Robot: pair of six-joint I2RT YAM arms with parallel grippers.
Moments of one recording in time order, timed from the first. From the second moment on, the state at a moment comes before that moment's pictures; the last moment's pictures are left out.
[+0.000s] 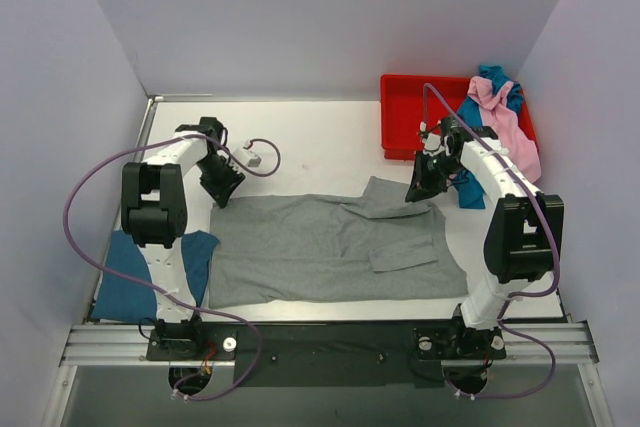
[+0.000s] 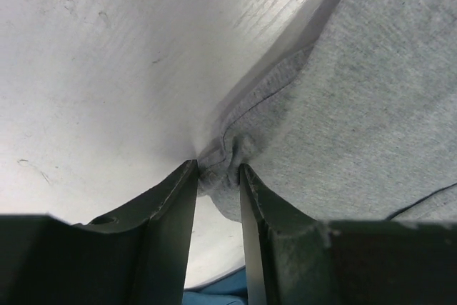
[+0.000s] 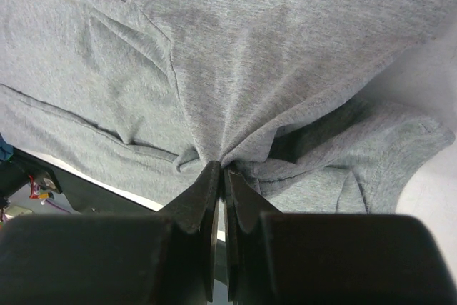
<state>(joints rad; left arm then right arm) -0.08 2.06 1.54 -0.99 0.16 0.76 0.07 1.73 1.34 -0.94 -0.39 0.13</state>
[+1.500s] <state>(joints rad) -0.06 1.72 1.38 -1.16 0.32 0.82 0.01 1.69 1.28 -1.09 -0.16 0.22</state>
